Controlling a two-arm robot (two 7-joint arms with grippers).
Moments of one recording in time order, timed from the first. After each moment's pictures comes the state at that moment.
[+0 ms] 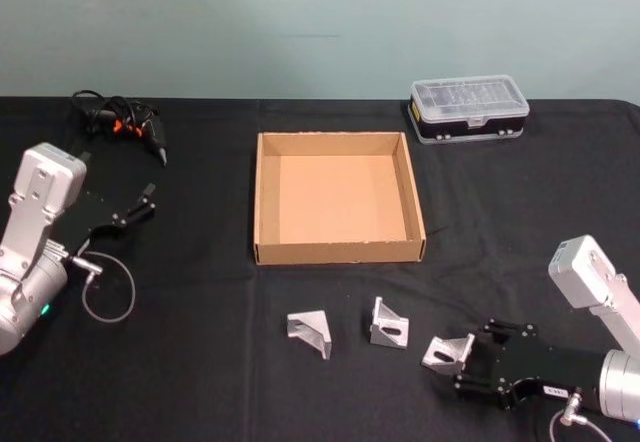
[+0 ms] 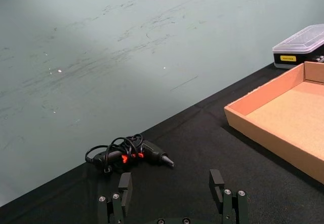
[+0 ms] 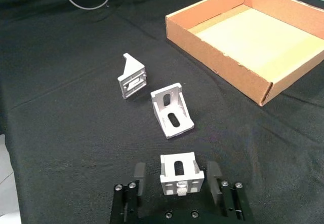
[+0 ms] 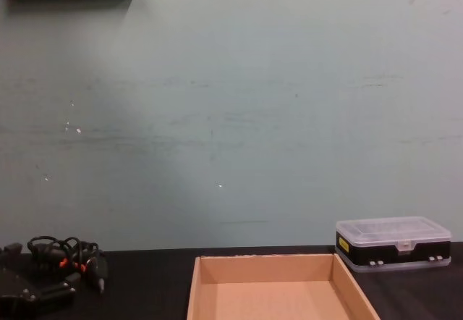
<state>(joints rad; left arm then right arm) -0.20 0.60 0.45 -1.41 -0.25 -0.12 0.03 -0.02 0.84 -0.39 -1.72 0.46 0.21 0.58</state>
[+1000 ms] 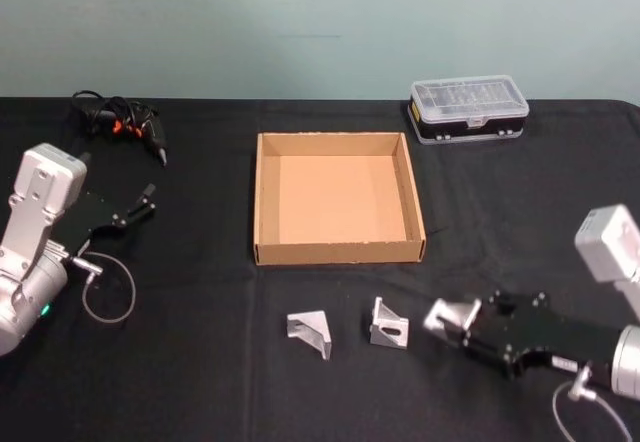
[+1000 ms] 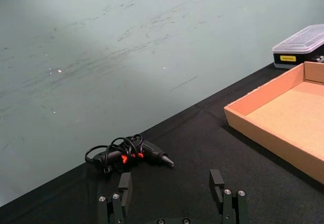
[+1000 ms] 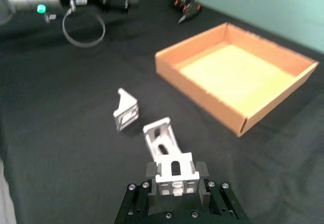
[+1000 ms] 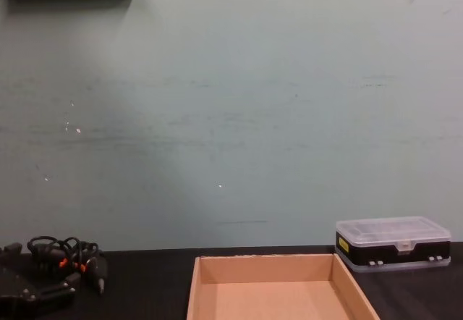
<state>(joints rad) -0.20 0.60 0.45 -1.41 -0.25 -0.12 0.03 -0.07 0.85 -0.31 -1.82 0.50 0.19 0.51</state>
